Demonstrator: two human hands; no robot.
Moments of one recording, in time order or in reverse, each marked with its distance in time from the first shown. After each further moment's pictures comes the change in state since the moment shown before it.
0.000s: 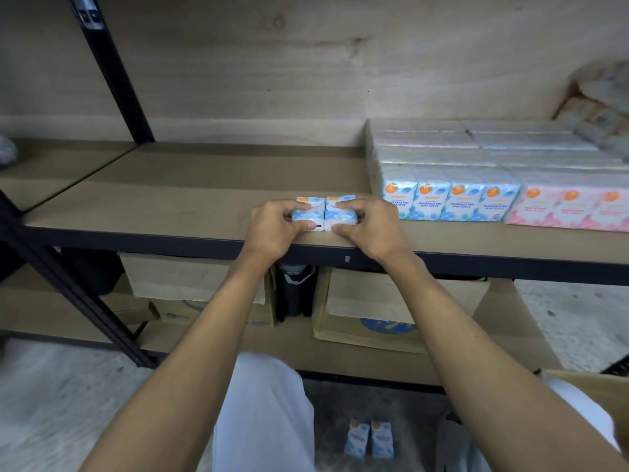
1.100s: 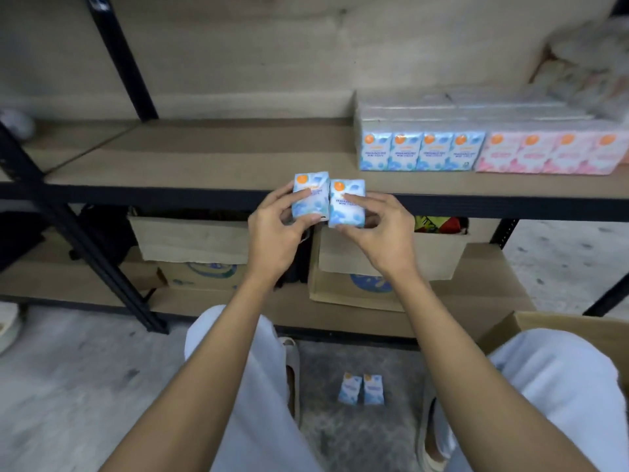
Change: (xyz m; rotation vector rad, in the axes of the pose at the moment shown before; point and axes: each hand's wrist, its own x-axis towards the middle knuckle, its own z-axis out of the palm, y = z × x) left_hand -0.125 0.003 0.028 -0.399 0.169 0.213; right_hand -0.123 0.032 -0.009 0.250 0.234 -0.076
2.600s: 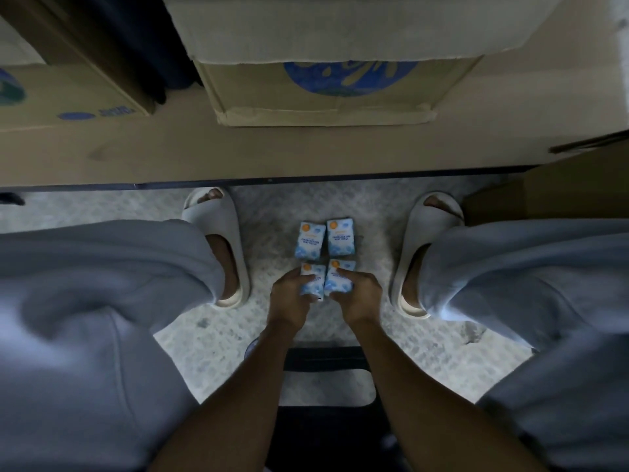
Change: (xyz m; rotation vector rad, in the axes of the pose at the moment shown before) left_hand -0.318 -0.306 0.126 0.332 -0.550 -1.034; right_hand -0.320 0.298 0.084 -0.066 -0.239 1.224
